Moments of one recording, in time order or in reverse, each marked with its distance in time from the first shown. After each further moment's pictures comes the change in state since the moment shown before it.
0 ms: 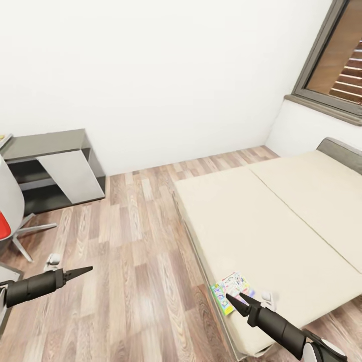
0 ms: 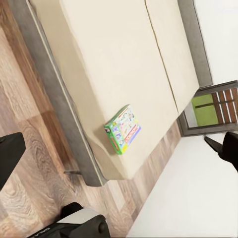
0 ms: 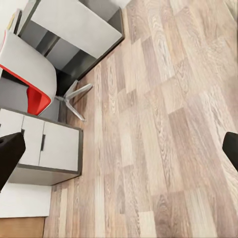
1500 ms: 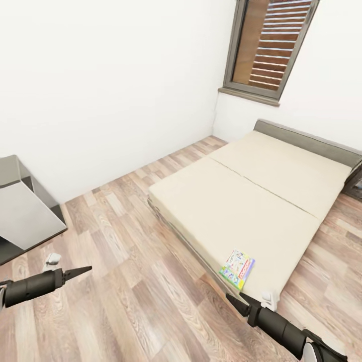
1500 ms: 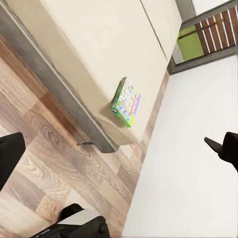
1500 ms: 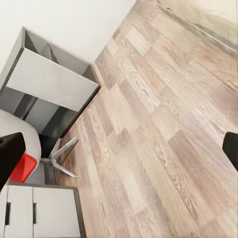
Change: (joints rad) left arm 0.000 0.004 0.003 0.000 0.003 0.001 -0.002; right arm 0.000 -0.001 0.000 -0.001 -0.001 0.000 0.002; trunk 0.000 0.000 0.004
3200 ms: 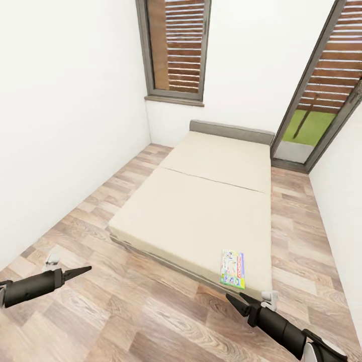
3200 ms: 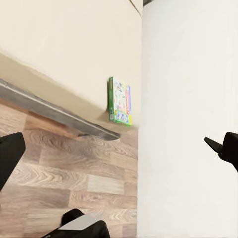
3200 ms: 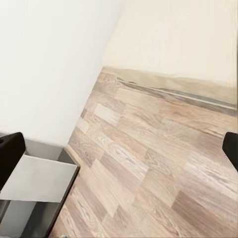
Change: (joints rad) left arm 0.001 0.002 0.000 0.000 0.001 -0.001 -0.001; right arm 0.000 0.000 0.000 0.000 -0.001 0.000 0.000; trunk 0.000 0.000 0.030
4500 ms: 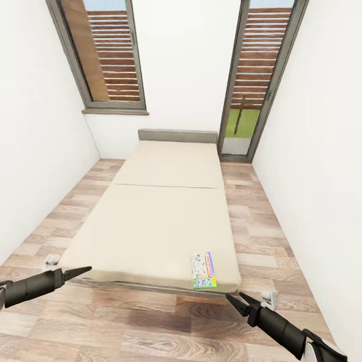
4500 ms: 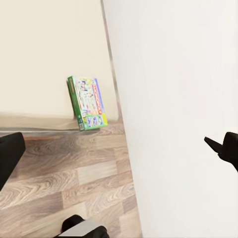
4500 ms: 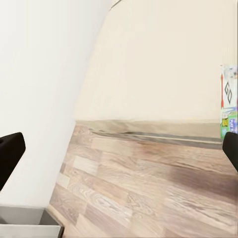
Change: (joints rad) left arm 0.000 0.000 0.000 0.000 0.001 0.000 0.000; right arm 0.000 0.002 0.000 -0.002 0.001 0.000 0.003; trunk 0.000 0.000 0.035
